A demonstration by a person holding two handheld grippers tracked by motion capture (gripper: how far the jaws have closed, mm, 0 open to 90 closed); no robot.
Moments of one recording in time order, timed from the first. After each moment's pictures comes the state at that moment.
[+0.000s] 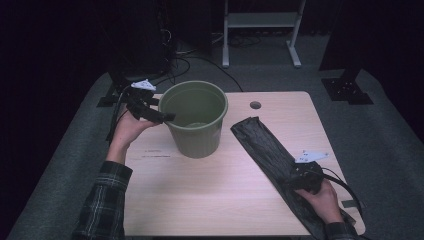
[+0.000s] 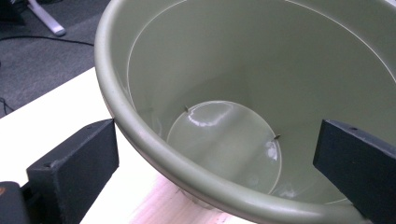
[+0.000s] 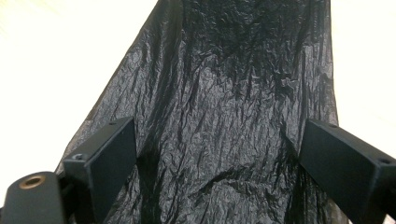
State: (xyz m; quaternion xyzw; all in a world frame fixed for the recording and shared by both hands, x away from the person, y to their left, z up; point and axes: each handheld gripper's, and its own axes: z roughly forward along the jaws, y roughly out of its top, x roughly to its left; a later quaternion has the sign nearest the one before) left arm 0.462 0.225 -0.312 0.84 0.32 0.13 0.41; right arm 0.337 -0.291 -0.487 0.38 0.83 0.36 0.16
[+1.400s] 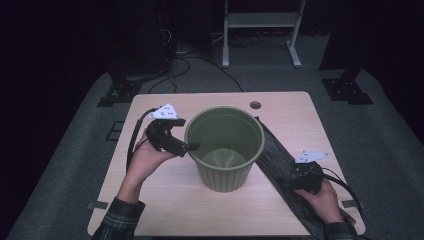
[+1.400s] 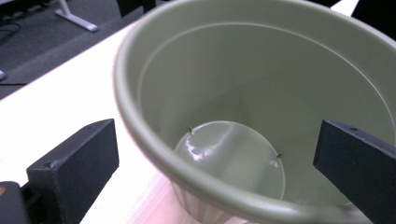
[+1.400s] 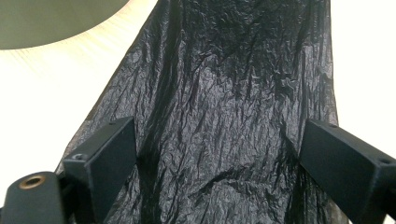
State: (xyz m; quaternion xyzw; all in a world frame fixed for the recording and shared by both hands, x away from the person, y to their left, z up) left arm 0.367 0.163 -0.306 0.84 0.24 0.11 0.47; right arm 0.337 -0.291 -0.487 0.38 0.83 0.36 0.16
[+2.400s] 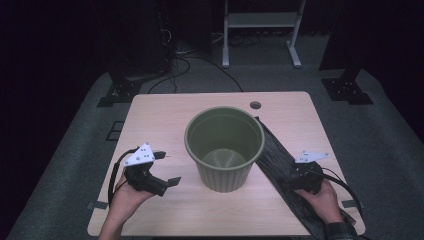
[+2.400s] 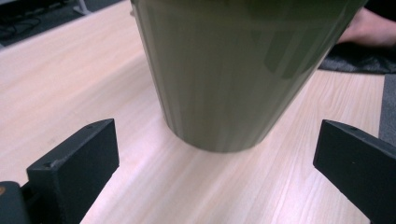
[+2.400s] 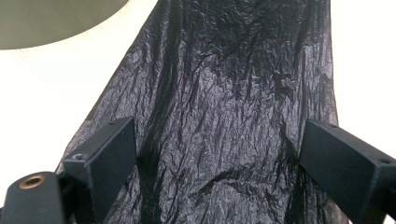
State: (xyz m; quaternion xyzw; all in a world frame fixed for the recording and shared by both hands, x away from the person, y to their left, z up) left arm 0.296 0.215 -0.385 0.84 0.25 0.13 0.47; right arm 0.336 -0.291 -0.487 0.38 0.83 0.36 0.16
